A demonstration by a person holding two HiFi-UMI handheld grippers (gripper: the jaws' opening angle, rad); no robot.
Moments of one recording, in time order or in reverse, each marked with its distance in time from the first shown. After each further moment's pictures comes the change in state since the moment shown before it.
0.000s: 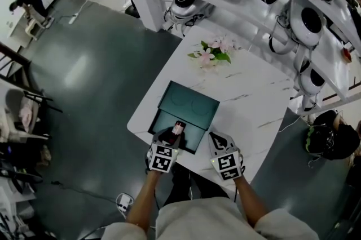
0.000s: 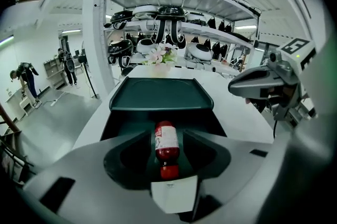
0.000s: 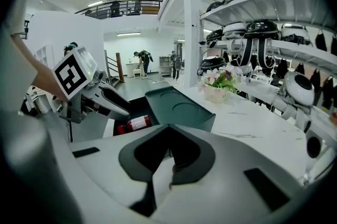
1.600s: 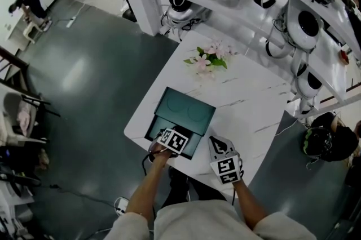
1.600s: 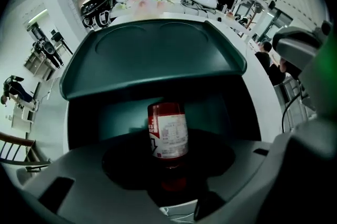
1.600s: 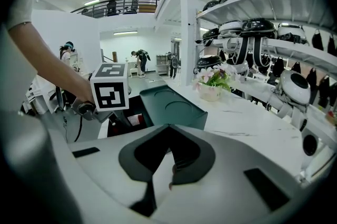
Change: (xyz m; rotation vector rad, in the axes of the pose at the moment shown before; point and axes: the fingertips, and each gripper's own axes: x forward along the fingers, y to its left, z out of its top) left arm 0.072 0.004 -0.038 0.100 0.531 -0.020; right arm -0.004 -0.018 -0.003 0.018 0.014 -0.029
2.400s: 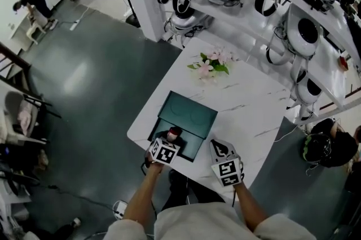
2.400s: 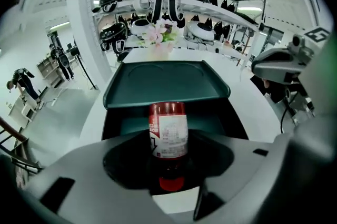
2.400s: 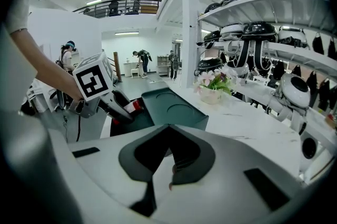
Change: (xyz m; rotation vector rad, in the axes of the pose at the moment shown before) left arm -0.051 0.016 0.009 -0.041 -0.338 0.033; right arm -0.007 0.005 0.005 -0.021 -0.010 -0.003
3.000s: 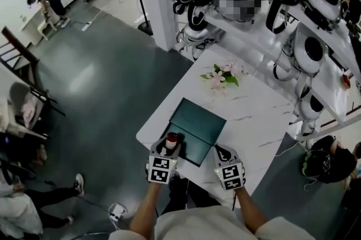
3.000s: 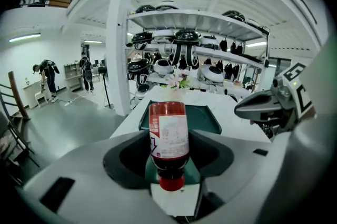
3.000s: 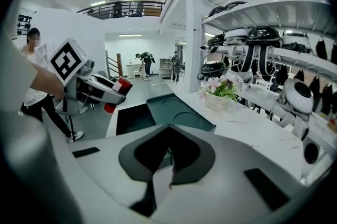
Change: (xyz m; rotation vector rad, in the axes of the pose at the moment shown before) left arm -0.103 0.020 0.018 -0.189 -0.407 0.097; right arm 0.001 0.022 0.023 -0.021 -0.028 0.014
